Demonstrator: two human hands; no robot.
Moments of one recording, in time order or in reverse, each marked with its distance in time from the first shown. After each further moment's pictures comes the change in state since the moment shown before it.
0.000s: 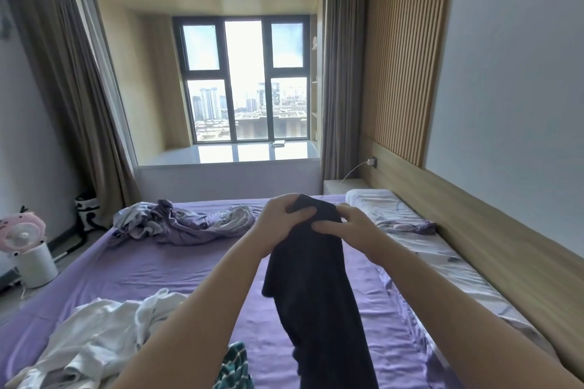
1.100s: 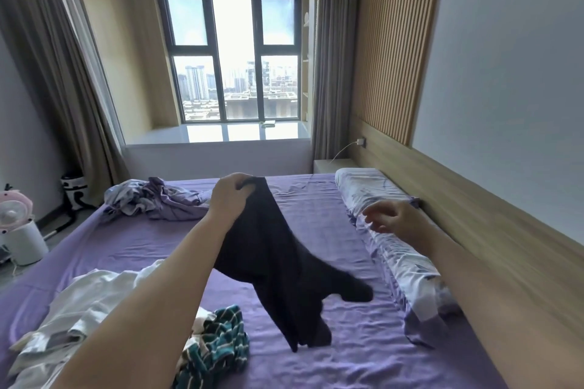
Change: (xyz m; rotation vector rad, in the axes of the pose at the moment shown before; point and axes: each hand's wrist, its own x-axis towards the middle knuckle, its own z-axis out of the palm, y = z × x) left_hand -0.019 -0.047 -0.058 0.393 0.329 -0.030; right_hand -0.073 0.042 -0.063 -0.332 0.188 0.215
